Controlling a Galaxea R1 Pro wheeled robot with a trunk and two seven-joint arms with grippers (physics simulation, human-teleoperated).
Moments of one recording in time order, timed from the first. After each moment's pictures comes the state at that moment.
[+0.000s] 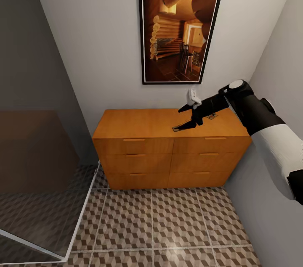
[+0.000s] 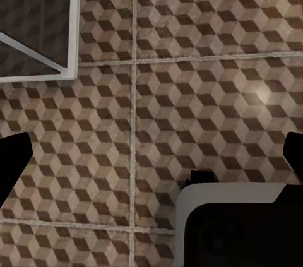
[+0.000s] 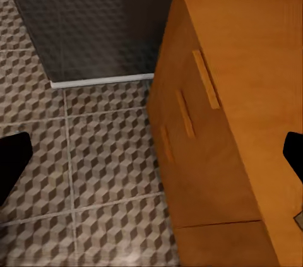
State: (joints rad) left arm -0.23 0.04 -0.43 0.01 0.38 -0.58 0.16; right arm -1.38 -0.25 0.40 -0.91 0.24 0.39 1.48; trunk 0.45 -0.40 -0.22
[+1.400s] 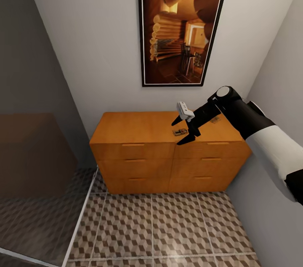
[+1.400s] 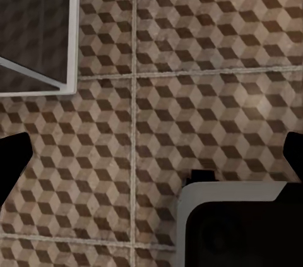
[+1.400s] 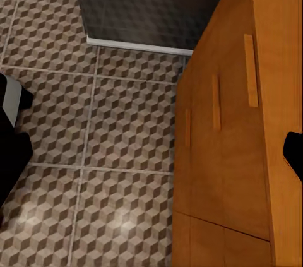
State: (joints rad) left arm -0.23 0.04 -0.43 0.02 0.38 -0.58 0.16; right arm -1.38 -0.25 0.58 -0.91 0.22 0.25 1.57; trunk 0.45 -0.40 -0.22
